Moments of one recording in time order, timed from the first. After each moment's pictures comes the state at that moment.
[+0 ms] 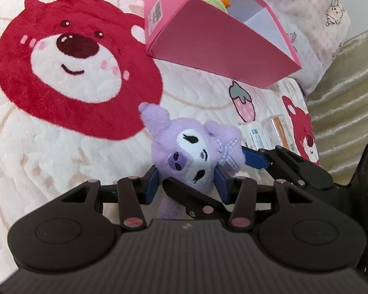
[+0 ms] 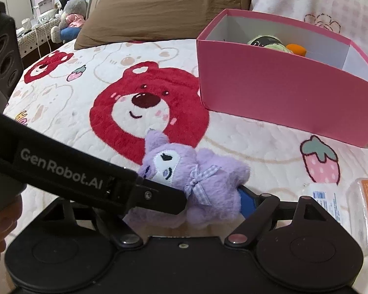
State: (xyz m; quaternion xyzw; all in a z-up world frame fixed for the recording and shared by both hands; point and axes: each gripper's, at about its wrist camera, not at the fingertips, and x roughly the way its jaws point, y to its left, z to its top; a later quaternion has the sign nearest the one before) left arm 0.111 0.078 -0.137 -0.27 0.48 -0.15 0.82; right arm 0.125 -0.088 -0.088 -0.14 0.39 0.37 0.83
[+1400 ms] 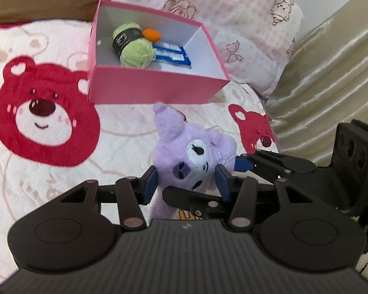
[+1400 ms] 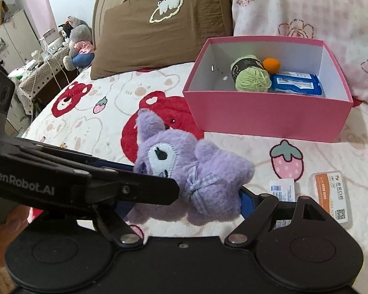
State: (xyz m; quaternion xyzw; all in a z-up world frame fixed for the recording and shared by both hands) left arm 0.089 0.022 0.002 -0.21 0.45 -0.17 0.85; right arm 0.136 -0.158 0.018 -0.05 0.44 0.40 0.80
